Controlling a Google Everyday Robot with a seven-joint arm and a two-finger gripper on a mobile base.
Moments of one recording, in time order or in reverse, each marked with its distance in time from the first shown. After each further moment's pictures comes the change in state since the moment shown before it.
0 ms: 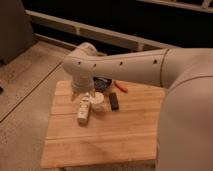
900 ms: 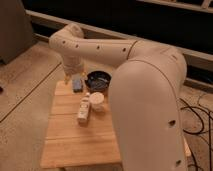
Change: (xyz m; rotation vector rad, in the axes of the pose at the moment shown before) arm -0.095 0.067 -0.006 0.000 0.007 -0.176
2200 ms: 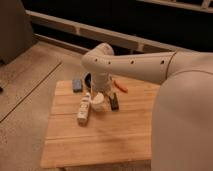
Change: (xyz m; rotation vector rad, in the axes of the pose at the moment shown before) arm 0.107 -0.144 0.033 0.135 0.118 0.340
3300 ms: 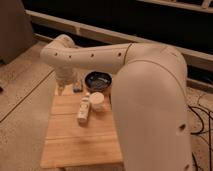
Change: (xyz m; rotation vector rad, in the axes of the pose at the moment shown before) arm 0.001 0.173 -0.036 -0.111 -0.089 -0.343
